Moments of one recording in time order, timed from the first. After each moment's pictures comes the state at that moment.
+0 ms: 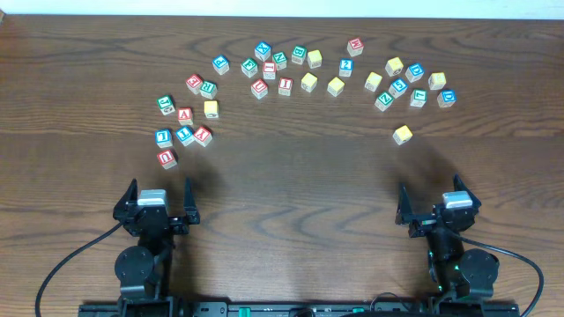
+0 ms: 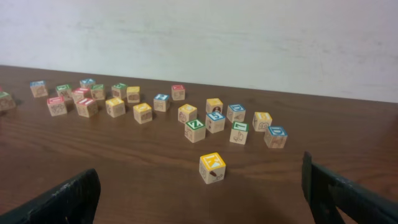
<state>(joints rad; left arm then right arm) 0.05 0.01 0.01 -0.11 0.01 0.04 -0.05 0.01 0.01 -0.06 -0.17 -0.06</state>
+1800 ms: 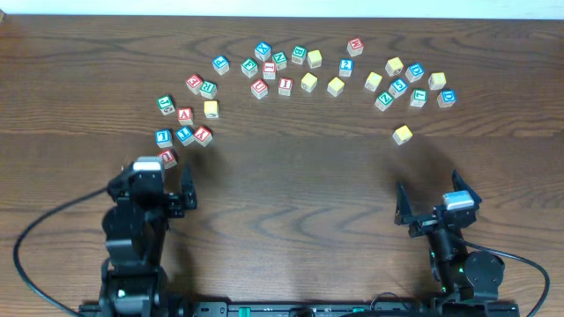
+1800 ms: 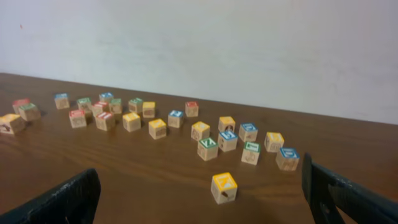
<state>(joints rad) 0.05 0.50 0.32 -0.15 0.02 0.04 -0.05 0.04 0.05 -0.02 -0.24 -0.06</state>
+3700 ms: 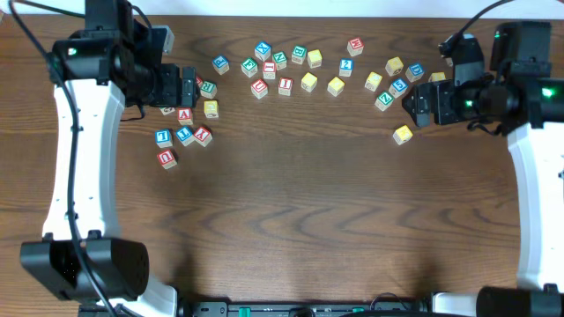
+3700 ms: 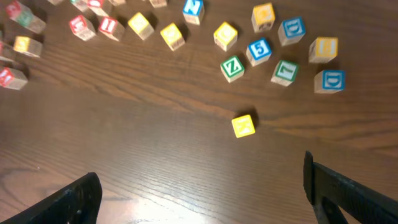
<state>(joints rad) 0.05 1.74 1.83 -1.28 0.22 0.06 -0.05 1.55 1.65 -1.15 -0.29 -0.17</state>
